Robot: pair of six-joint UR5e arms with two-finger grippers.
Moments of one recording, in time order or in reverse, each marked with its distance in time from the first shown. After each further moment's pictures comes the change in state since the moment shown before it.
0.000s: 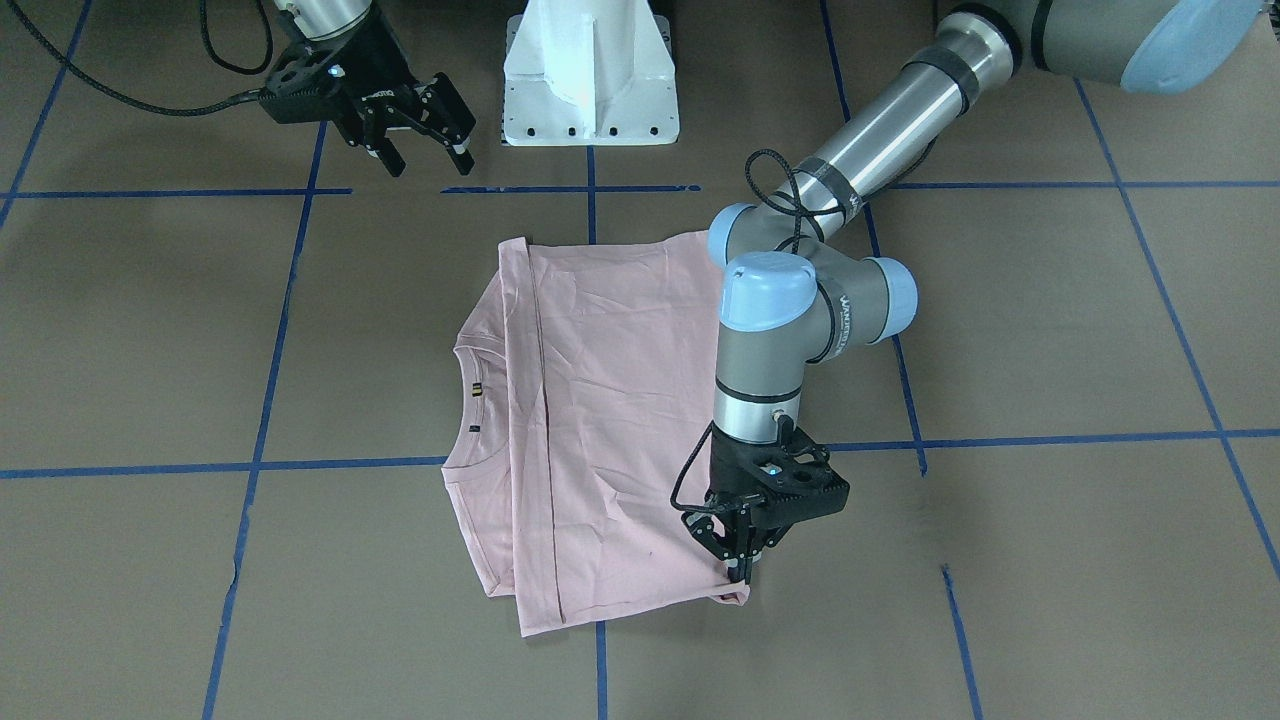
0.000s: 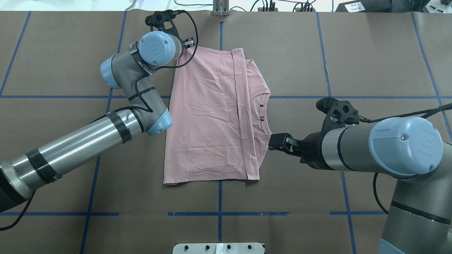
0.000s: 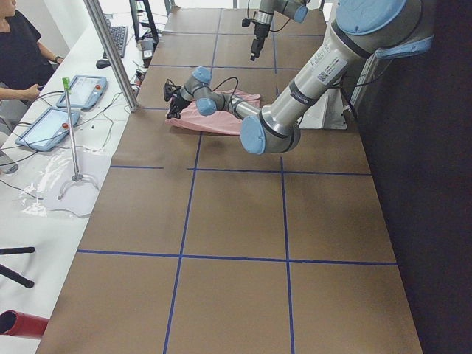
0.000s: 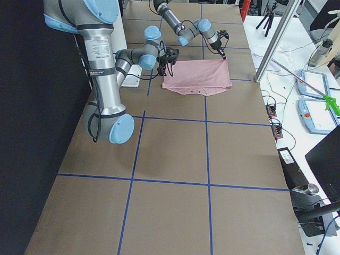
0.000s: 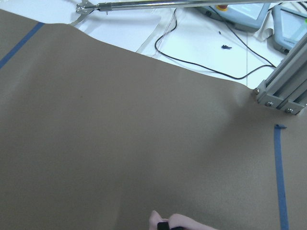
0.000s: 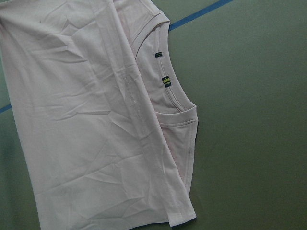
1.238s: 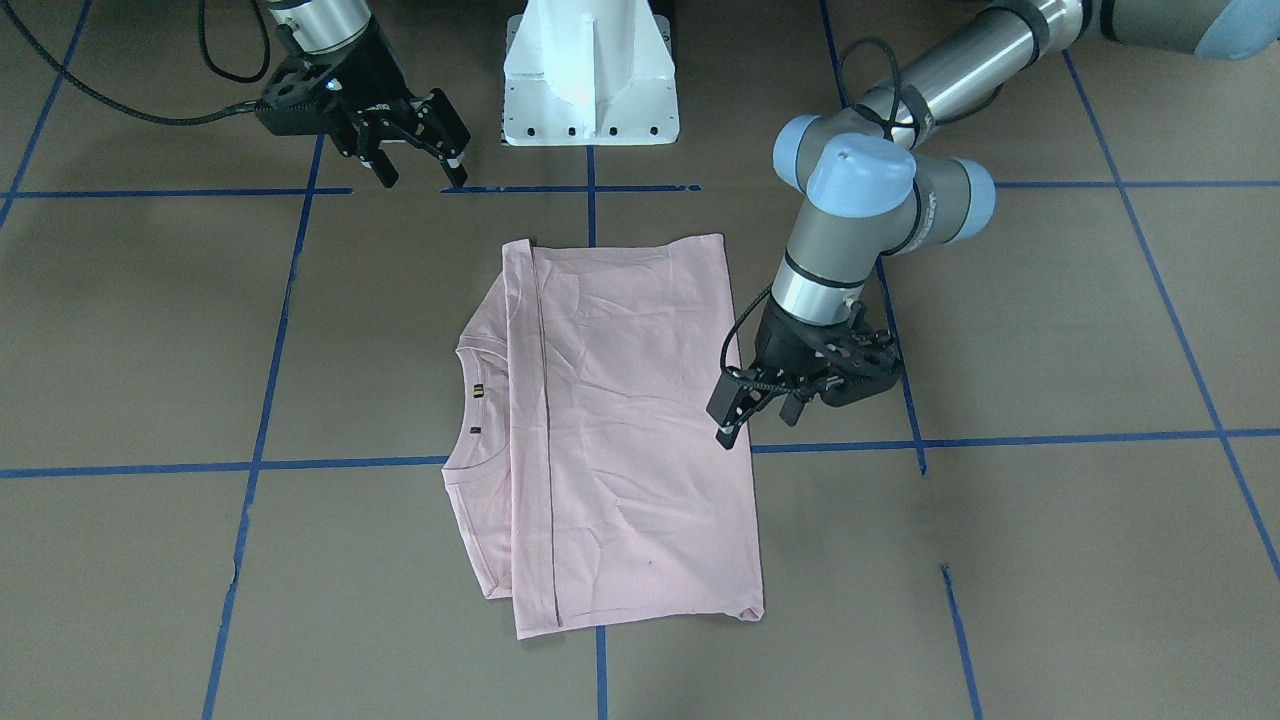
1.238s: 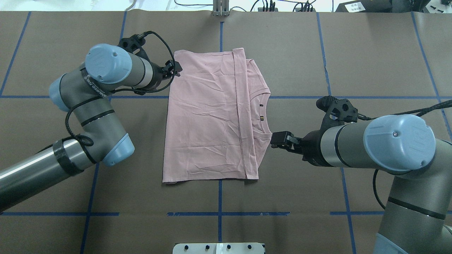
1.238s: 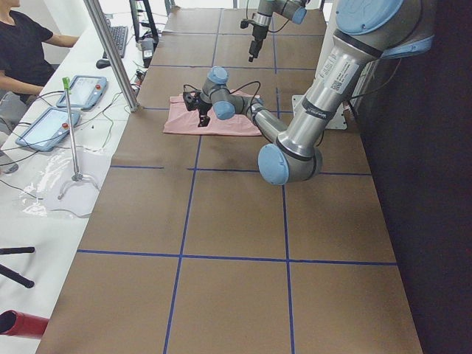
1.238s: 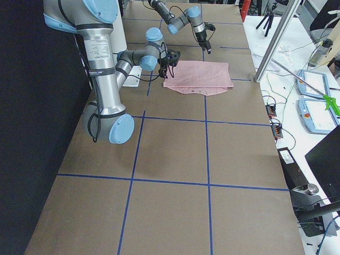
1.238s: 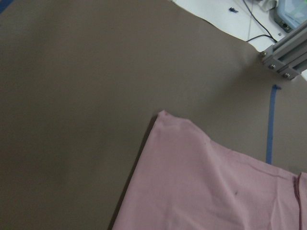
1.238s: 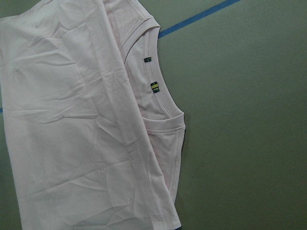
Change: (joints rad) left arm 0.042 0.329 -0.576 0.258 -0.298 -0.300; right arm 0.012 0.001 -0.030 -0.013 0.000 -0.013
